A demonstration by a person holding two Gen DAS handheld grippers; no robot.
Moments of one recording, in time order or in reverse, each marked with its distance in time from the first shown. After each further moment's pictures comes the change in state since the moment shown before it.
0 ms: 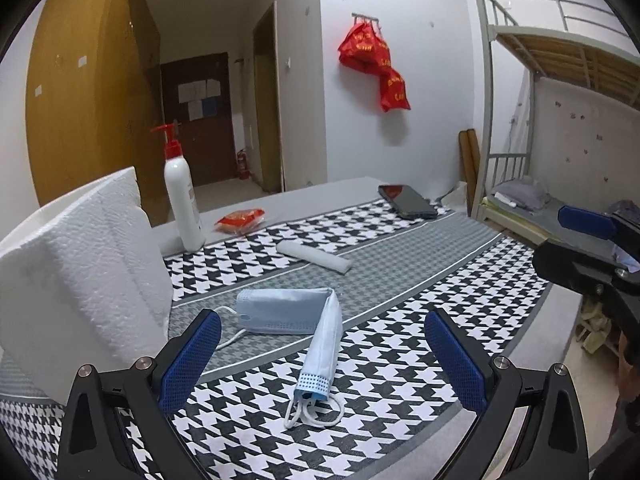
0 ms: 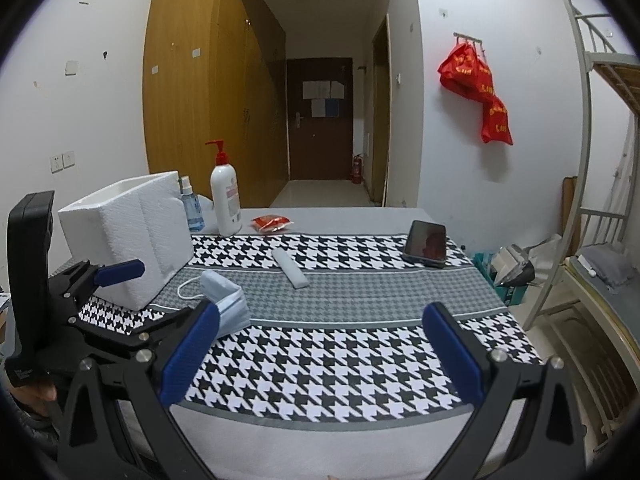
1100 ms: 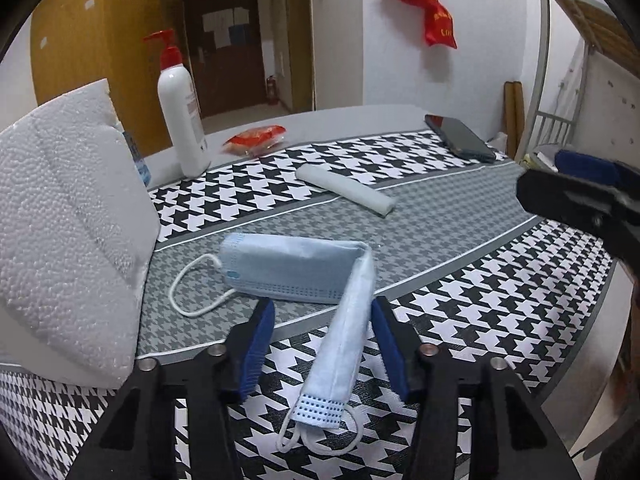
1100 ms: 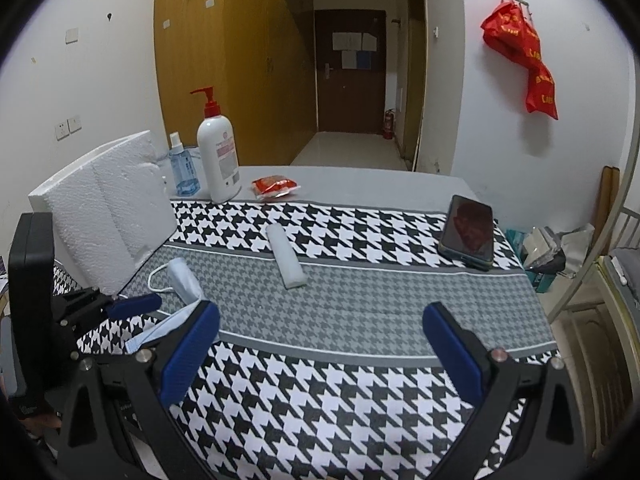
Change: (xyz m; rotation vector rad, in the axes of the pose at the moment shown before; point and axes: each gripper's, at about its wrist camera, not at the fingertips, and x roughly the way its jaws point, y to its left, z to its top) left arm 0.075 0.005 -0.004 -0.077 0.282 0.103; right arm 0.102 -0.018 0.026 -0.055 0.193 0.110
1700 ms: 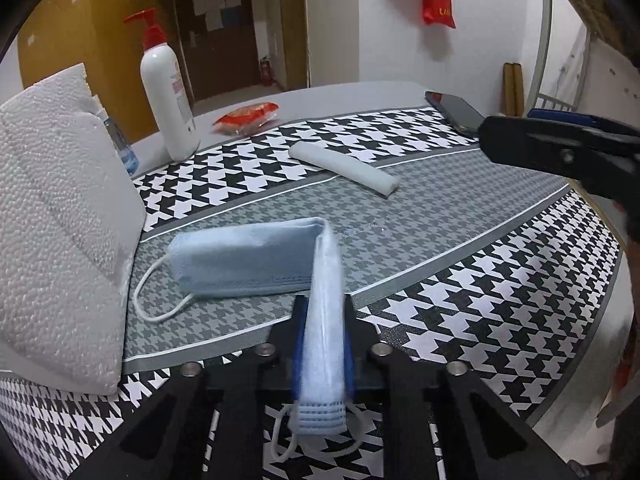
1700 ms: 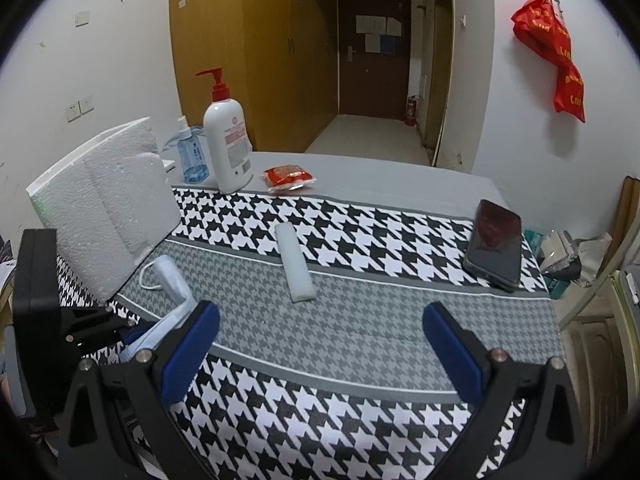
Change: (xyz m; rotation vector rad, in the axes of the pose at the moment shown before) left arm 0.016 0.002 0.002 0.008 0.068 -0.021; right arm 0.033 -0.002 0.022 -0.049 0.075 0.062
